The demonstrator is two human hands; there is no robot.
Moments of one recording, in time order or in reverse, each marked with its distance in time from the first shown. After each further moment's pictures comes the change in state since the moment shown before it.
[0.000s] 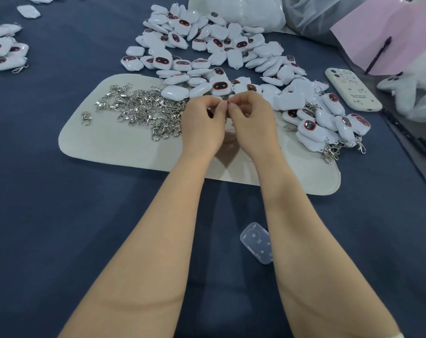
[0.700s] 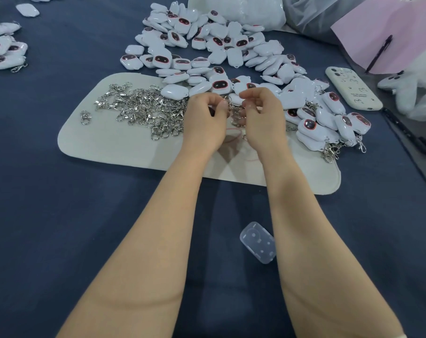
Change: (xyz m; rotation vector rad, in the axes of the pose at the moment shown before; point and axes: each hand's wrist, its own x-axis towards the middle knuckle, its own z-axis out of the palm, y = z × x) left_hand 0.000 0.004 0.003 -0.053 -0.030 -0.087; right_hand 0.006 0.001 -0.008 0.031 0.075 0.068
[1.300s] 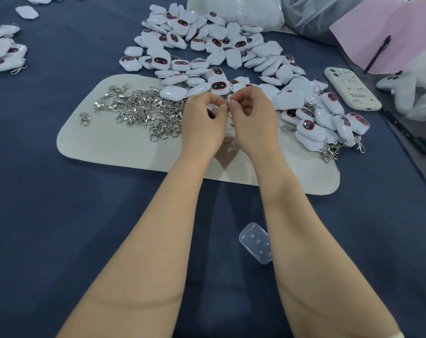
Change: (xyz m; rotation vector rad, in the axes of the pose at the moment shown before) left_hand 0.000 -0.003 -0.001 0.110 0.018 0.048; right_hand -0.005 -0.002 0.008 -0.013 -0.013 -0.115
